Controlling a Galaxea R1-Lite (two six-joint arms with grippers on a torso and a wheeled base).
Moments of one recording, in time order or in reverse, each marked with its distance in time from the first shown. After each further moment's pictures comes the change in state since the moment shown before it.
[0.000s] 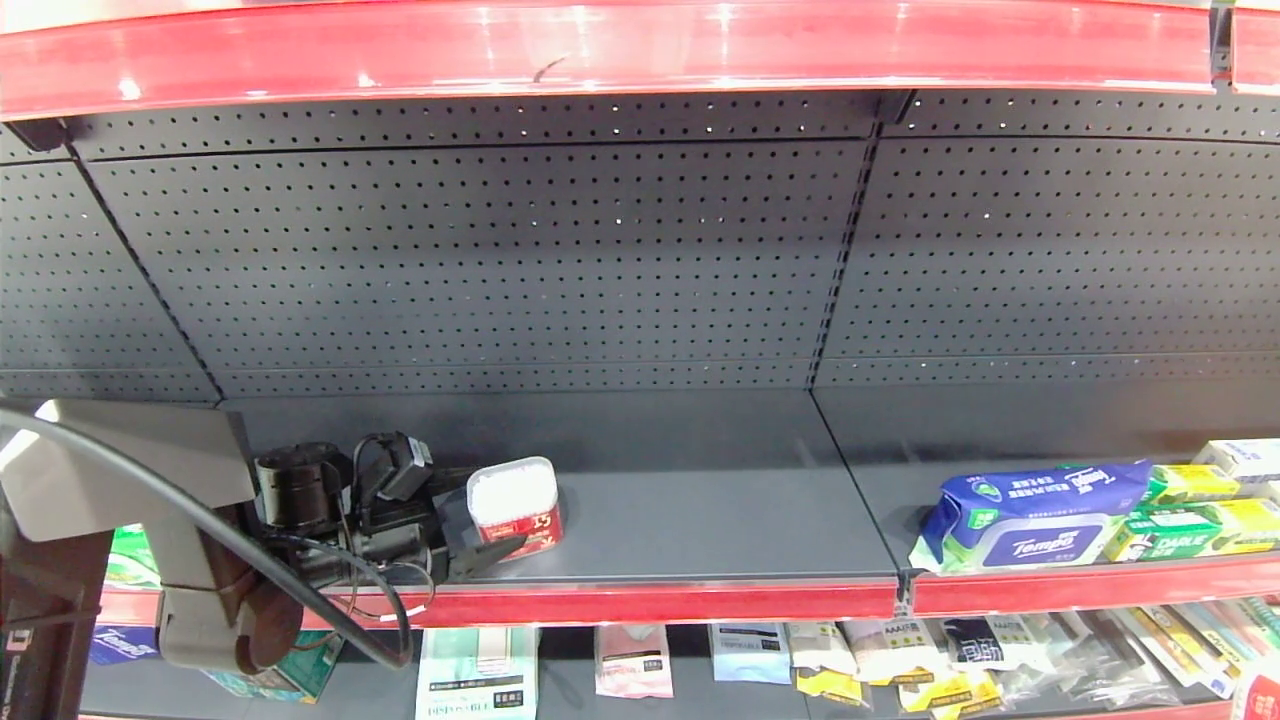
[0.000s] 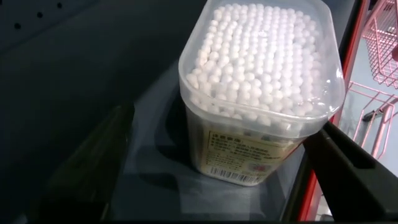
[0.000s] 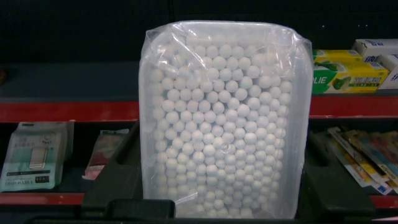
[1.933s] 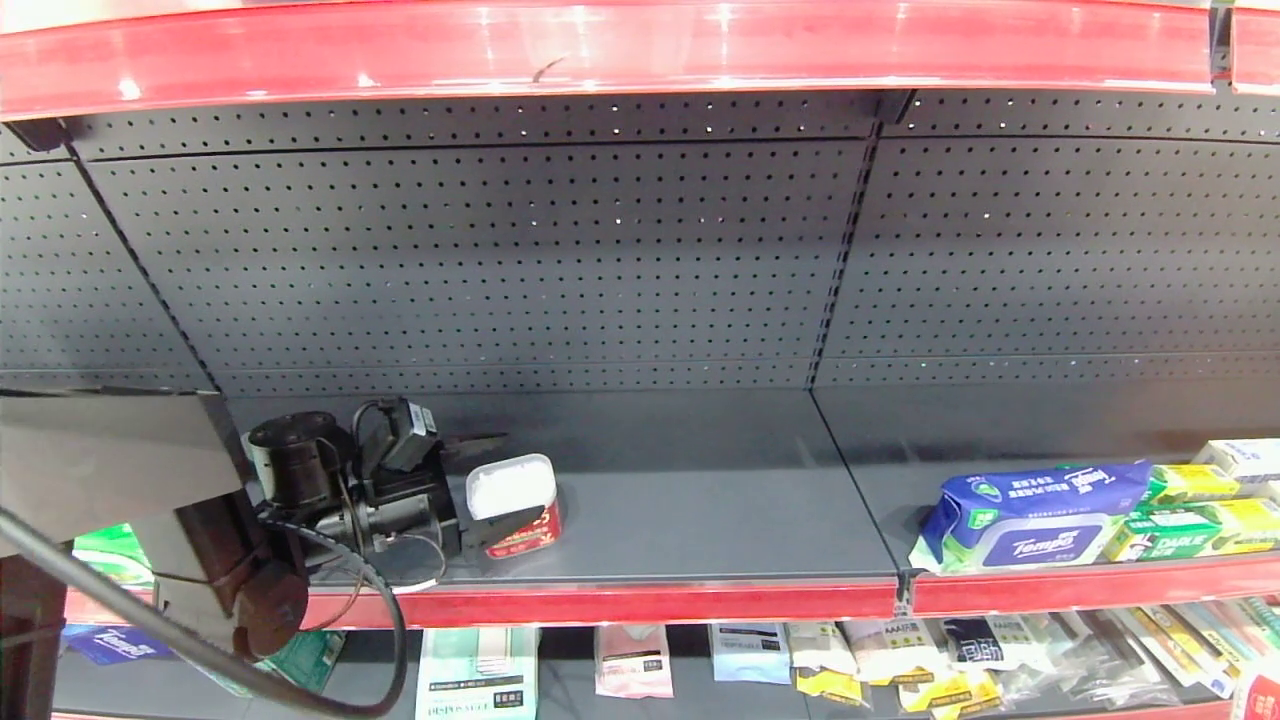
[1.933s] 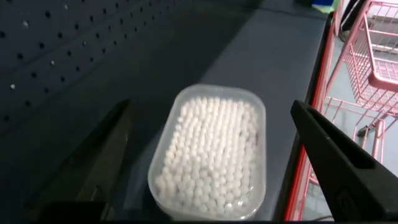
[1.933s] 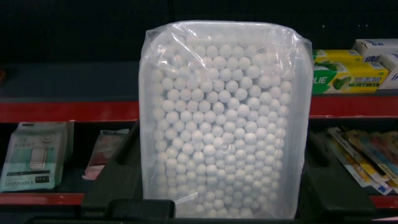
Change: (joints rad) left arm -0.063 -0.107 -0.011 -0.049 -0.016 -0.092; right arm 0.000 0.000 0.000 0.000 0.000 0.000
